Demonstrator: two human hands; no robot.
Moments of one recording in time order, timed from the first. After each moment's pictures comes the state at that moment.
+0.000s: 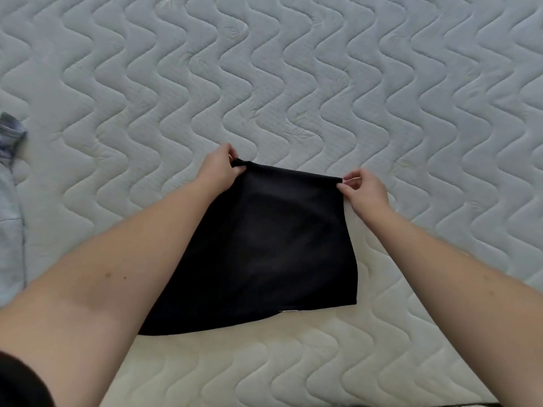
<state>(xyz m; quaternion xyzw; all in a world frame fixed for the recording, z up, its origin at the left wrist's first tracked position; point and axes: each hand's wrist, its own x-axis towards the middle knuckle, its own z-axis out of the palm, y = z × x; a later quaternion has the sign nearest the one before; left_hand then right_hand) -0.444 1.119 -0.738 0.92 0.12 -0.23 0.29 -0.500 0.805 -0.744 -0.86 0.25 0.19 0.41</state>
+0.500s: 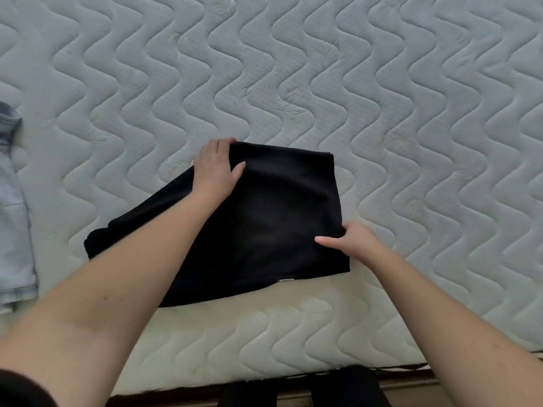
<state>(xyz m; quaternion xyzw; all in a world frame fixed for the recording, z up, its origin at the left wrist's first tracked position) -0.510 1.106 -0.714 0.98 0.00 -0.13 0.15 -0.630 0.809 -0.704 -0.78 0.23 0.44 0.37</state>
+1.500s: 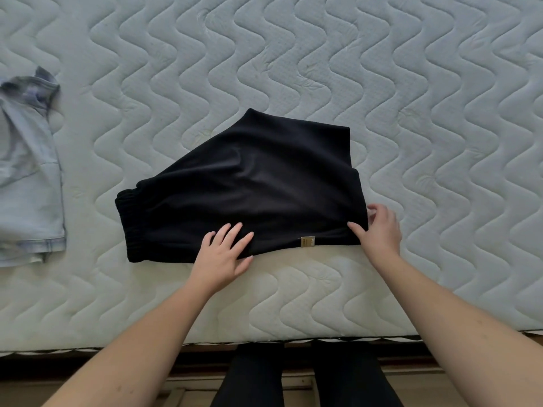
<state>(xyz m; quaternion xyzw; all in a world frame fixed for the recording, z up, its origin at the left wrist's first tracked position) -0.766 1.155 -0.729 0.97 -0.18 -0.18 0.03 -0.703 0.802 -0.717 -0.91 0.25 0.21 0.25</state>
